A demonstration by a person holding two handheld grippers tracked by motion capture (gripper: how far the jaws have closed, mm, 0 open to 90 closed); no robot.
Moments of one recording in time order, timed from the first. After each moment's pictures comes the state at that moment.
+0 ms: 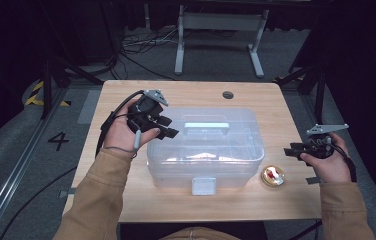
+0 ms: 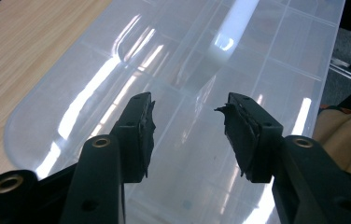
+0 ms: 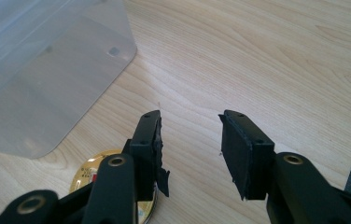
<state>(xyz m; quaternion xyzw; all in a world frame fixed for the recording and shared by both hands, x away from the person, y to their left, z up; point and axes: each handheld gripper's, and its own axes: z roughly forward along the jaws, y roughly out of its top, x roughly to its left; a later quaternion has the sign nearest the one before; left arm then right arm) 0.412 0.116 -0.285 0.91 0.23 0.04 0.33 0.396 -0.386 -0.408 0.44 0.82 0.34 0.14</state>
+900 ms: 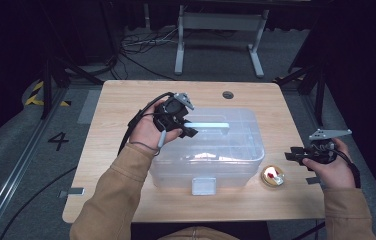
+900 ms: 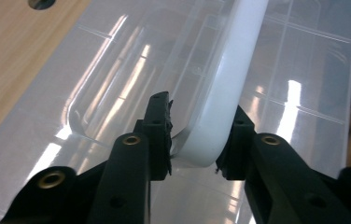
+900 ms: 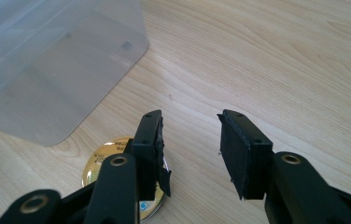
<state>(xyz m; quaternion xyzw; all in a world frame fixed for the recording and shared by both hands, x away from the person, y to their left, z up) 0.426 0.067 -0.301 0.93 0.18 0.05 0.32 0.383 -0.389 -0.413 0.42 0.82 0.35 0.13</state>
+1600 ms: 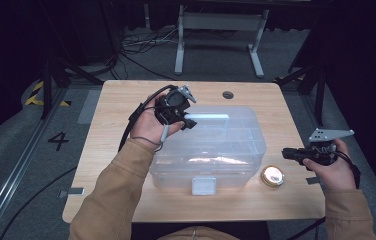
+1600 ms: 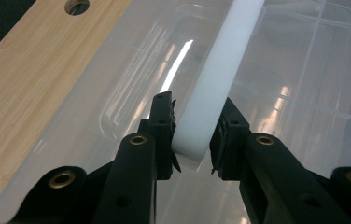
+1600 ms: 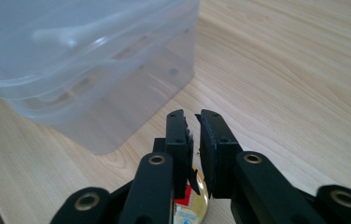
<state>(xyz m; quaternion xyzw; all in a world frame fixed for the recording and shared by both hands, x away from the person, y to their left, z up) 0.435 0.063 -0.284 0.93 0.20 0.08 0.30 0.368 -0.370 -0.390 0.36 0.83 0.40 0.12</state>
